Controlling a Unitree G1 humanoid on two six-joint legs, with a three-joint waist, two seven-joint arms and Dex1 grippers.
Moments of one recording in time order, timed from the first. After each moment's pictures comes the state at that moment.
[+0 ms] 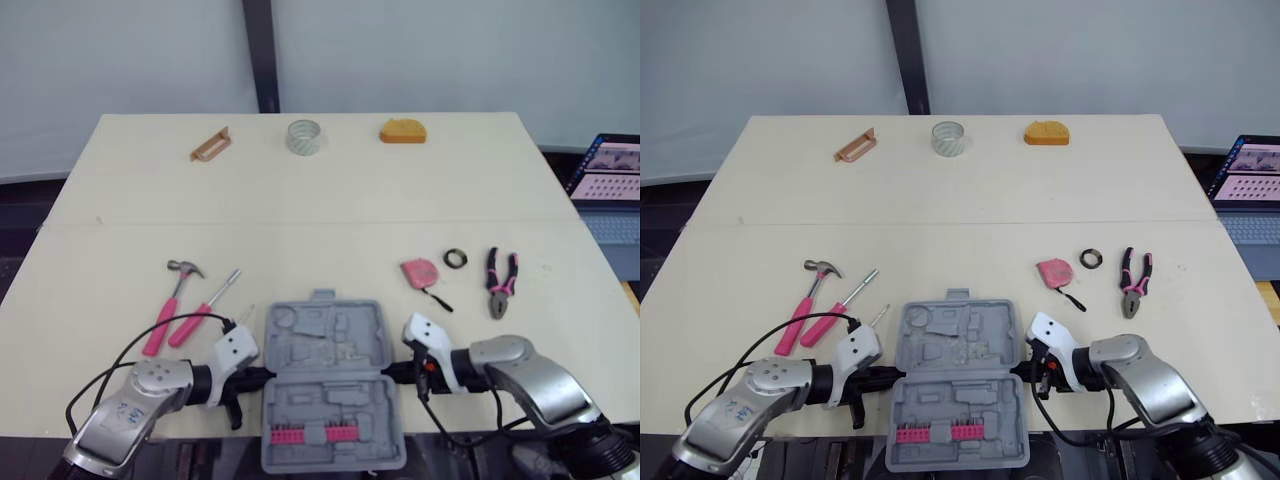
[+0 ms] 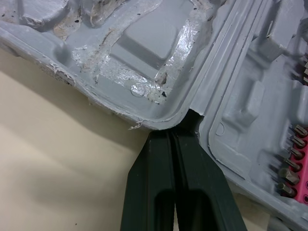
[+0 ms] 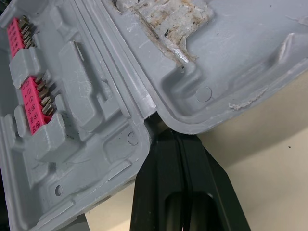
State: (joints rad) left arm 0.08 0.71 -0.16 -0.42 -0.23 0.70 -0.76; right arm -0.14 -0.70 0.25 -0.27 0.27 0.78 1.05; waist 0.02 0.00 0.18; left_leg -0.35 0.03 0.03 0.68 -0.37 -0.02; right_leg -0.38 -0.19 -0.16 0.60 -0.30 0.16
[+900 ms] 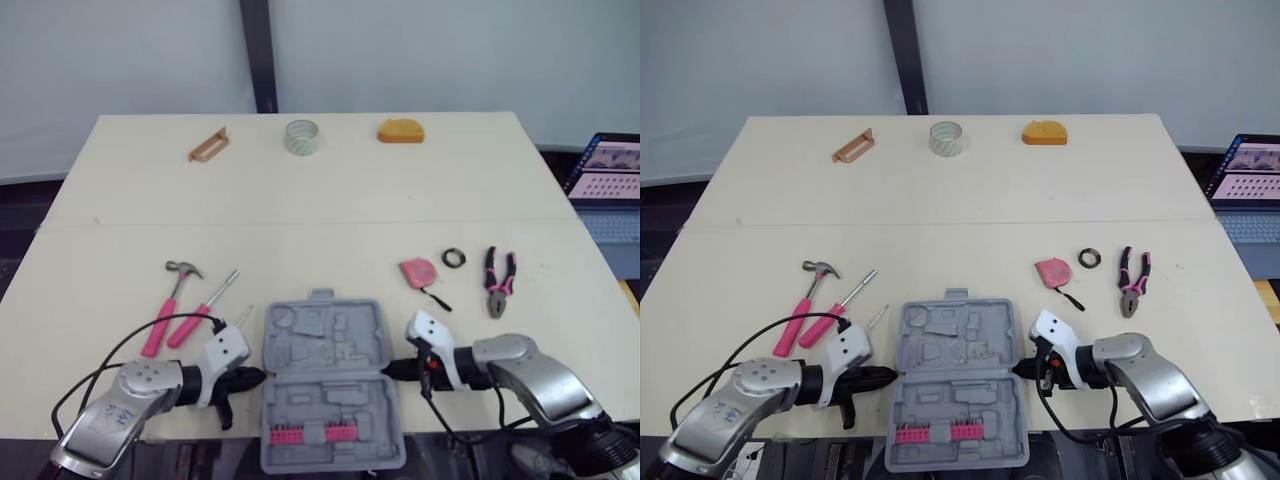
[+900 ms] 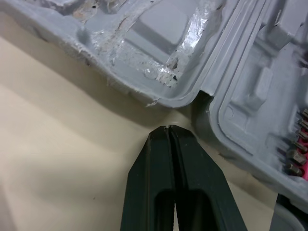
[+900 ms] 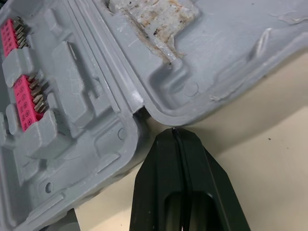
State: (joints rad) left arm 0.12 0.75 -0.11 -0.41 -0.25 0.67 -0.77; right arm -0.14 -0.72 0.24 -0.21 0.29 0.72 1.05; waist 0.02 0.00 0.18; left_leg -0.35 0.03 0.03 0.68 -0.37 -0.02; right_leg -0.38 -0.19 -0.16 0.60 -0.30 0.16
